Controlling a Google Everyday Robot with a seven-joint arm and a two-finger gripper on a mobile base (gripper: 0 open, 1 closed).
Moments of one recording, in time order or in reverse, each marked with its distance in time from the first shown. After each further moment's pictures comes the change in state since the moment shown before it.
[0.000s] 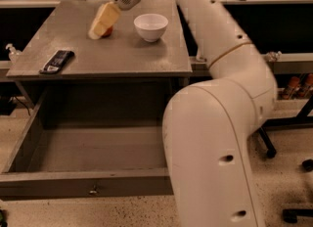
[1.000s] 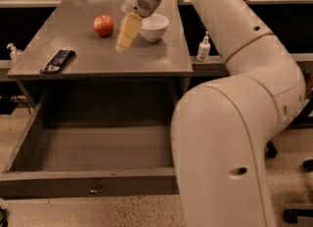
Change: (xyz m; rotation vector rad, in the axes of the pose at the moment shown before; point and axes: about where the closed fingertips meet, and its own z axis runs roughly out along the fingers) arm 0.066 0.033 -0.042 -0.078 0.282 0.016
